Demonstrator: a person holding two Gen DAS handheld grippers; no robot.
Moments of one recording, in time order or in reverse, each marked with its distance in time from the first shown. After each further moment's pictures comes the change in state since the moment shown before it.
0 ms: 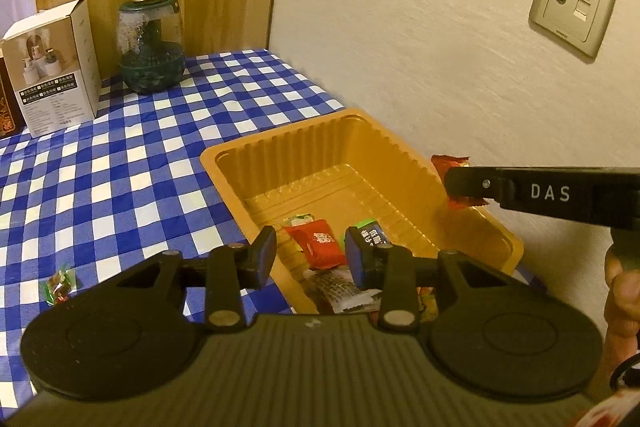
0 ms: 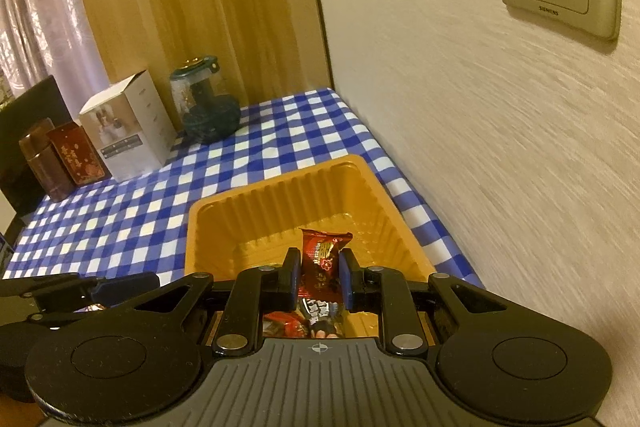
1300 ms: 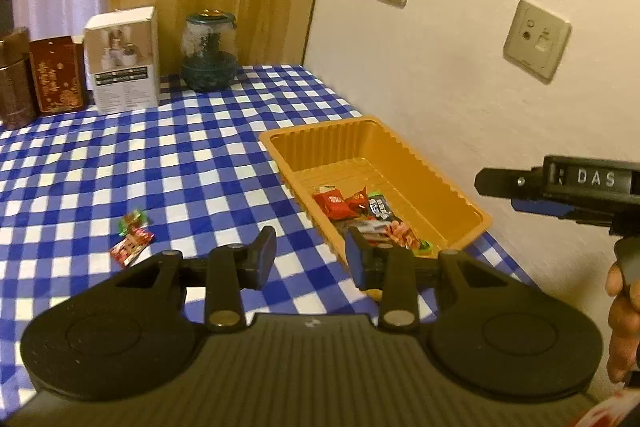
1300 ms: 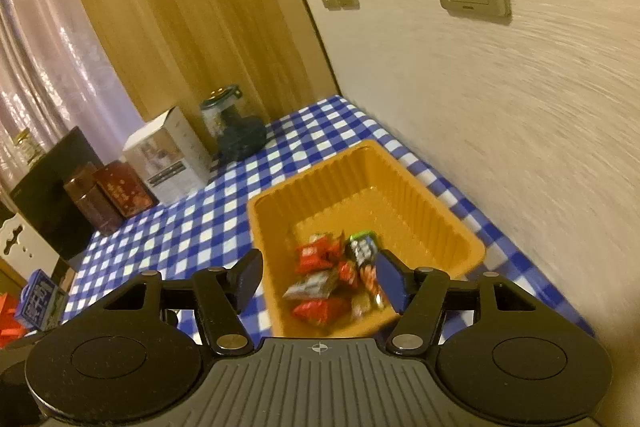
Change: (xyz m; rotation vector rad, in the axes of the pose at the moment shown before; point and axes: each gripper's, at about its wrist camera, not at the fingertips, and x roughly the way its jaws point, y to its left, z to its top) left arm -0.125 0.013 -0.051 -0.082 -0.068 0.055; right arm -0.103 0.028 -0.042 0.180 -0.050 0.065
